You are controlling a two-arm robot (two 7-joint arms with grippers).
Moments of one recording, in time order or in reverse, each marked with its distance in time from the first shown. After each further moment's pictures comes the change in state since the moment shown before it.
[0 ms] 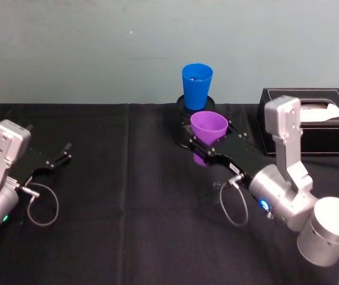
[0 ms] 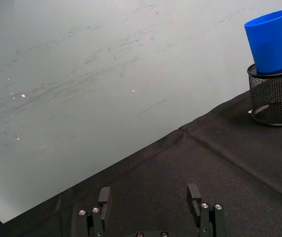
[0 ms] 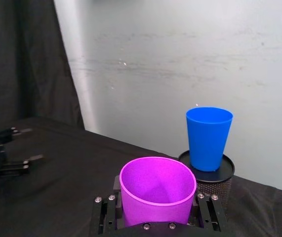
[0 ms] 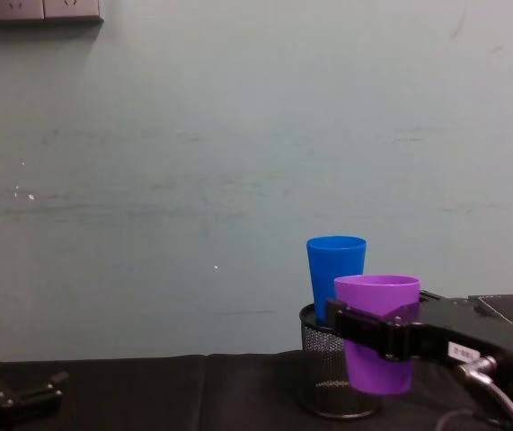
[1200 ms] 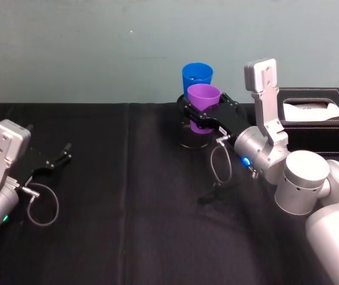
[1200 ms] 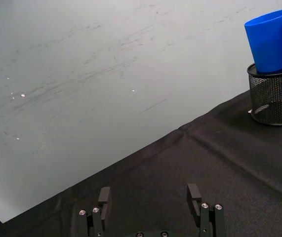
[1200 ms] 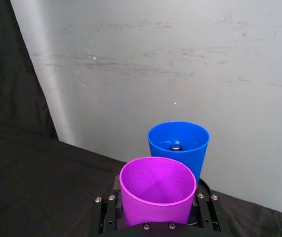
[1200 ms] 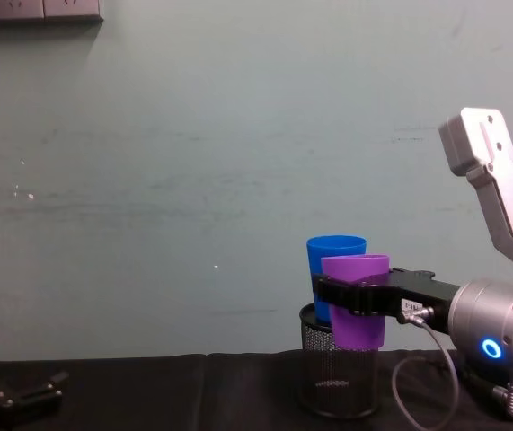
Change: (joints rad) left arm 0.000 0.000 0.000 0.000 0.000 0.000 0.000; right arm 0.262 -0.149 0.031 0.335 -0.071 0.028 0.000
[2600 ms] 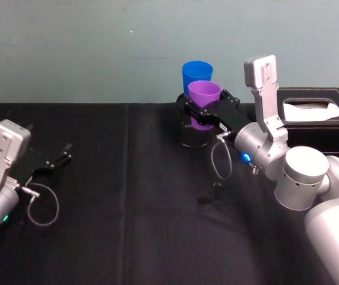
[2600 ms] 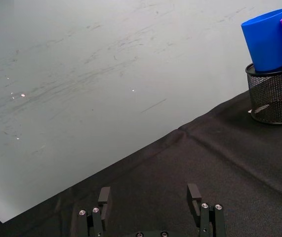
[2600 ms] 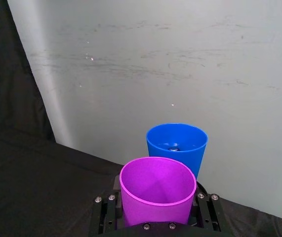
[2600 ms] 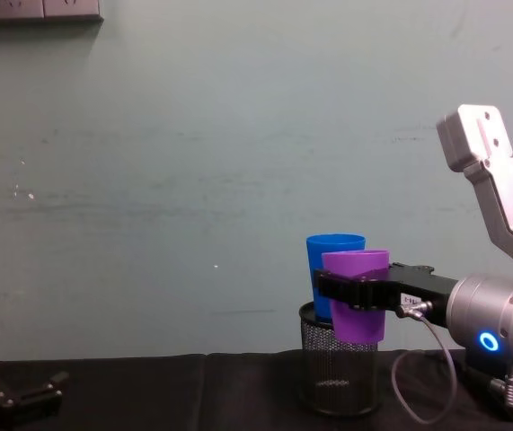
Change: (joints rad) left arm 0.000 0.000 0.000 0.000 0.000 0.000 0.000; right arm 0.024 -0.009 0.008 0.030 -0.014 -0.007 0.005
